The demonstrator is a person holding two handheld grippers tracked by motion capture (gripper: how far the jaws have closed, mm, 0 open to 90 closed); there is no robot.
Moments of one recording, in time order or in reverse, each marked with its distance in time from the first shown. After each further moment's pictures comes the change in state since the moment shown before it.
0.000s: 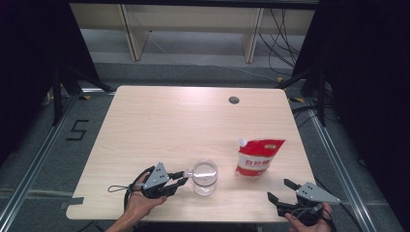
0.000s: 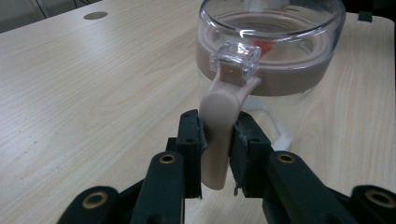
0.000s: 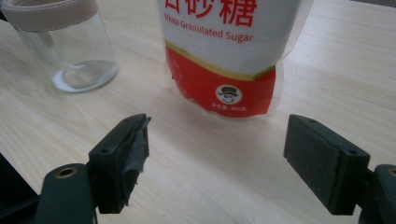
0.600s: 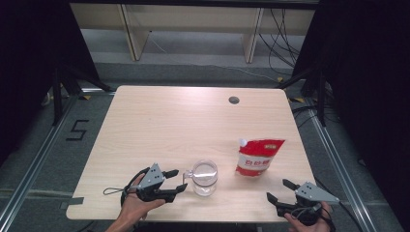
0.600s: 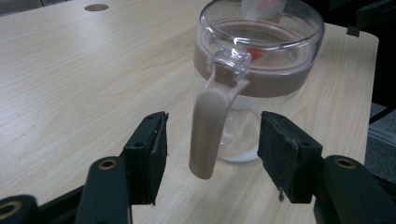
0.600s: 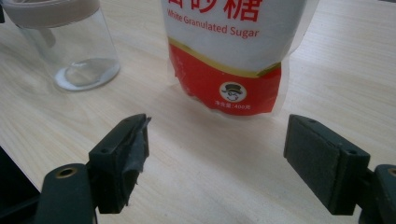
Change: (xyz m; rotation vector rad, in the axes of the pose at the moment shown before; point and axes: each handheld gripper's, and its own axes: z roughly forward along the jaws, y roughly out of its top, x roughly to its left) left arm -0.005 0.004 -0.018 -0.008 0.000 -0.080; right arm -0.002 -0.001 0.002 0.006 0.007 -0.023
